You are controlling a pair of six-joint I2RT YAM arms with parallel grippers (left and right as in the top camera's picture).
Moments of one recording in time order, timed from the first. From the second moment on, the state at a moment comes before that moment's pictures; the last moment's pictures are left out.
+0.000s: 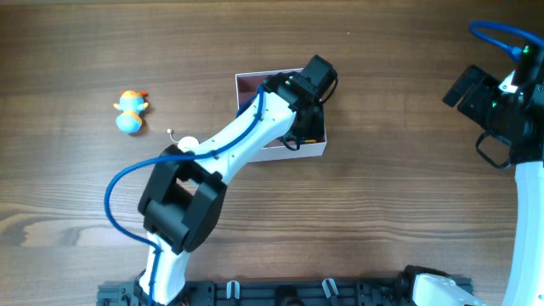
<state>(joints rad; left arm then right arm) -0.70 2.09 1.71 -0.94 0.06 -0.70 -0.19 1.31 1.53 -1.16 0.09 0.39</state>
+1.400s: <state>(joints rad) 0.14 1.60 1.65 -1.26 -0.08 -0.29 -0.19 1.31 1.53 -1.16 0.09 0.39</state>
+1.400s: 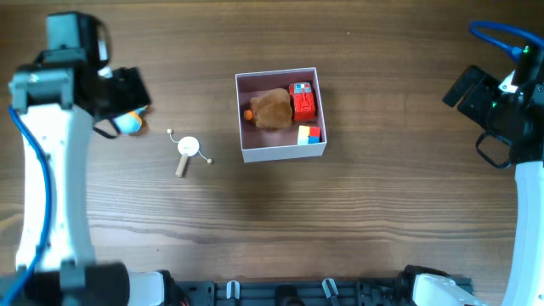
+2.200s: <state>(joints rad) 0.24 2.04 1.57 -1.03 -0.04 -0.21 -0.19 1.31 1.53 -1.16 0.09 0.39</state>
